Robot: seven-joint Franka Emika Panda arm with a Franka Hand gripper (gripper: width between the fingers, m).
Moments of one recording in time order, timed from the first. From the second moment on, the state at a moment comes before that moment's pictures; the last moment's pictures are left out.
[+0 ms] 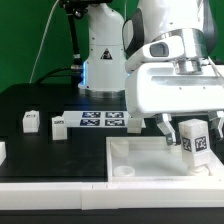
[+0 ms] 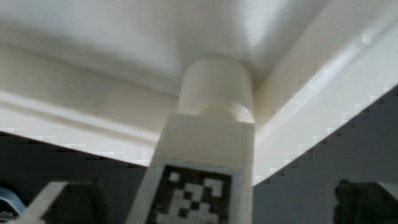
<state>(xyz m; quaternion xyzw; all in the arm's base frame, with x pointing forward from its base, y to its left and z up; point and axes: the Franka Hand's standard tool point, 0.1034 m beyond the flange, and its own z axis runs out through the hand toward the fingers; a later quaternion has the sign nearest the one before) 0.600 0.119 0.067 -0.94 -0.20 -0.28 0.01</state>
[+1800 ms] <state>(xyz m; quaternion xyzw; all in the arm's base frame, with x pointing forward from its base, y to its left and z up) 0.607 0.116 0.076 -0.97 -0.21 -0.08 0.00</state>
